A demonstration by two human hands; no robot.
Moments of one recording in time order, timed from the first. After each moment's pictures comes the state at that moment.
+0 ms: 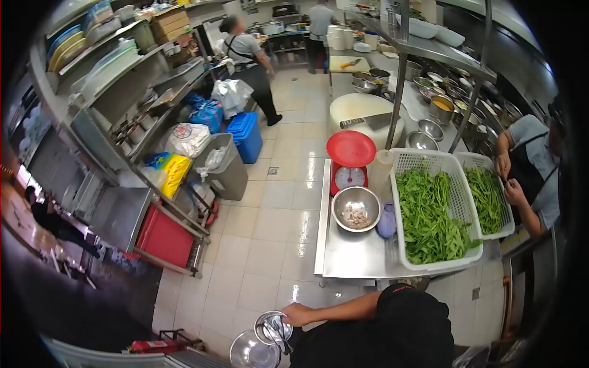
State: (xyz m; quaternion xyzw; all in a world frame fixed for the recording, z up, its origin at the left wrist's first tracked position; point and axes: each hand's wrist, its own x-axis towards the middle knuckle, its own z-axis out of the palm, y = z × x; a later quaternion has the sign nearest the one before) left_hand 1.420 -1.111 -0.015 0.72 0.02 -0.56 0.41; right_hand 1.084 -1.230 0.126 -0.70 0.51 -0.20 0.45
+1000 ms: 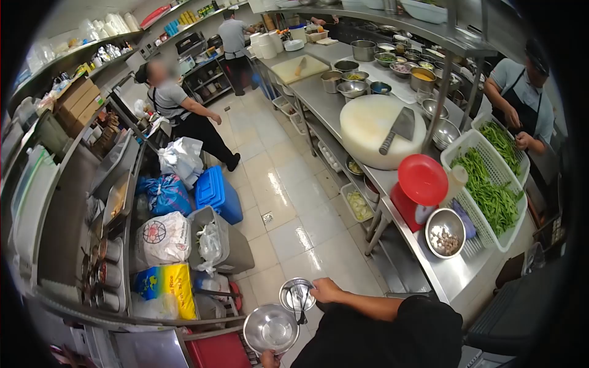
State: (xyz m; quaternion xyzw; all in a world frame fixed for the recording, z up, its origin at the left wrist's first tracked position) left_hand 1.412 -1.823 0.000 0.64 -0.23 -0.70 0.22; right_hand 1.016 -1.690 0.131 -0.35 0.80 -0.37 0.32
